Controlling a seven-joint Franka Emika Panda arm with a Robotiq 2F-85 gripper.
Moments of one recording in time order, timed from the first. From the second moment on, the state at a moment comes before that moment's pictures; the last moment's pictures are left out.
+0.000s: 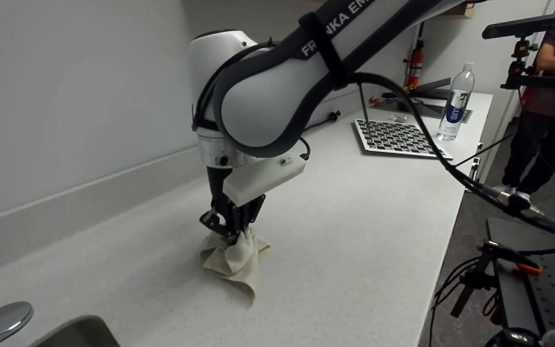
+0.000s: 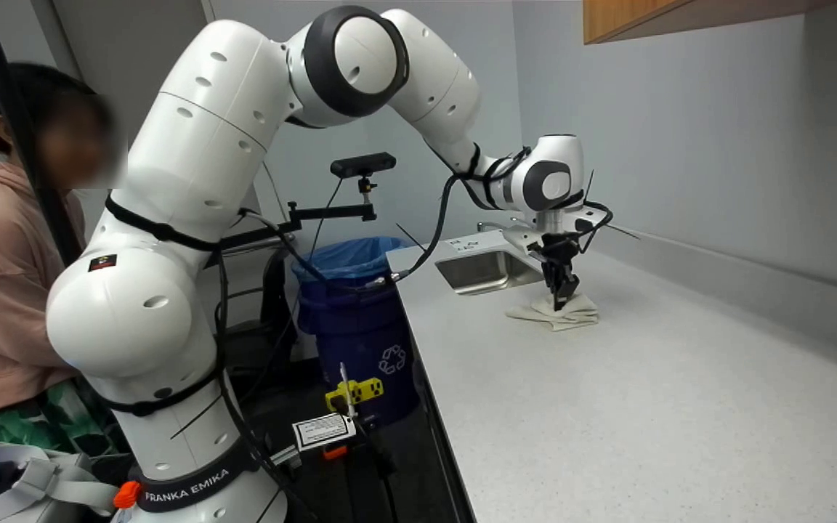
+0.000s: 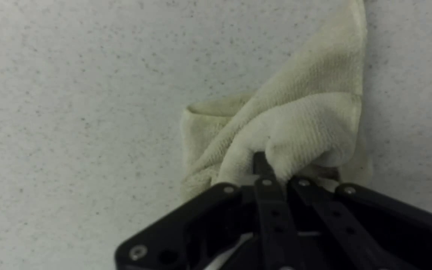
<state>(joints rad) 0.27 0.69 0.03 -1.60 -0.01 2.28 0.52</state>
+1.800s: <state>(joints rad) 0.06 0.65 -0.04 -1.71 0.19 2.36 0.46</state>
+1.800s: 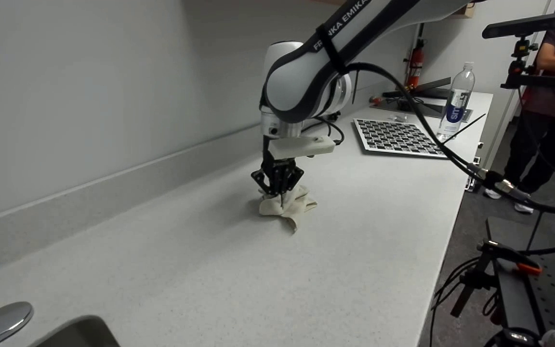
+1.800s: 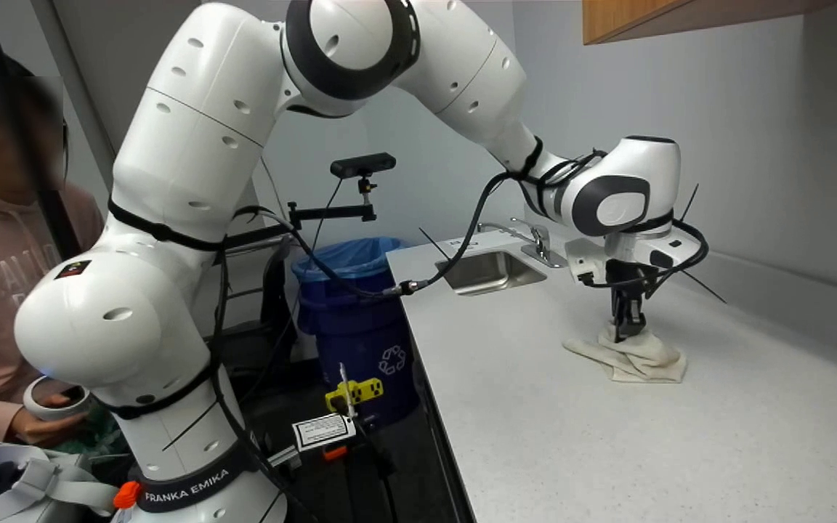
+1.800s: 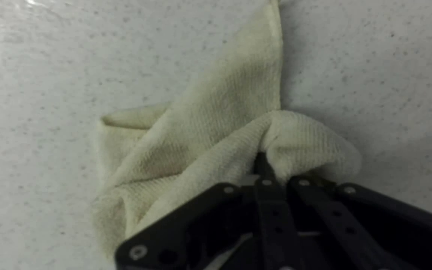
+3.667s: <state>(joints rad) 0.30 0.67 0.06 -1.62 0.06 2.34 0.39</state>
